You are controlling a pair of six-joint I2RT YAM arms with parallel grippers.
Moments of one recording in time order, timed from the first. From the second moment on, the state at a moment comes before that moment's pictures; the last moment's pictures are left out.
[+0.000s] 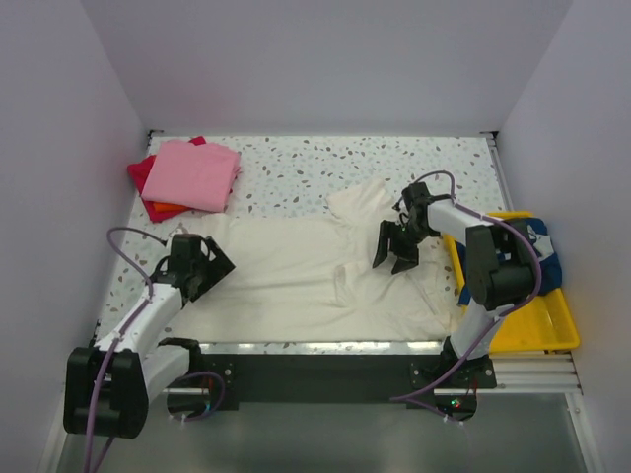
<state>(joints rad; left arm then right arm) -0.07 1.03 0.42 -0.32 -0.07 -0.77 0.20 1.79 1.08 -0.72 -0.36 0.38</state>
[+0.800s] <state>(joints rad) -0.07 1.38 0.69 -0.18 -0.11 -0.65 0.20 1.93 1.40 -0.73 -0.30 0.34</state>
